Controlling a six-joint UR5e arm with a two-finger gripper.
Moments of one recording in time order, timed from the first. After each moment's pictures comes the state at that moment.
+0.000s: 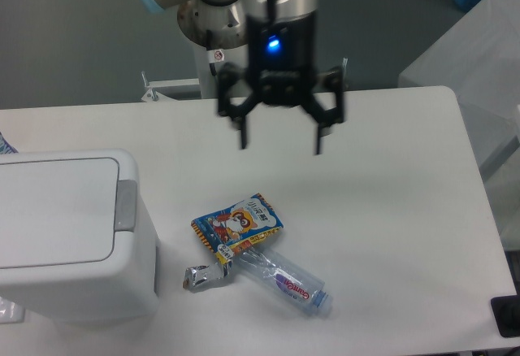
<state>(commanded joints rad) 2.32 -1.72 -1.36 -1.17 1.40 0.38</state>
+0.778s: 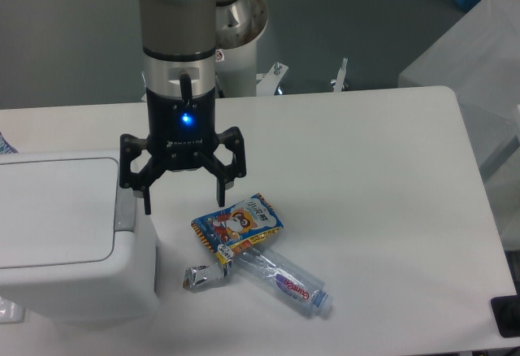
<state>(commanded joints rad) 2.24 -1.79 -1.41 -1.04 1.39 -0.07</state>
